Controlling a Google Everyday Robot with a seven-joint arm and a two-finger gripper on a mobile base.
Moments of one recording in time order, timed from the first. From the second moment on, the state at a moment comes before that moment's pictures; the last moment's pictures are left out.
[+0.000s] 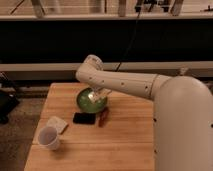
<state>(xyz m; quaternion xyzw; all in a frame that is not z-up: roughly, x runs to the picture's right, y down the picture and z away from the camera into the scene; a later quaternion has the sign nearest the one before) -0.019 0.023 0.837 -0.21 0.02 -0.26 0.94</state>
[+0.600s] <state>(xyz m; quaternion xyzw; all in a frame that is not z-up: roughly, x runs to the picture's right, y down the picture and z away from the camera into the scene) -0.026 0.026 0.838 -0.21 0.02 -0.26 0.94</state>
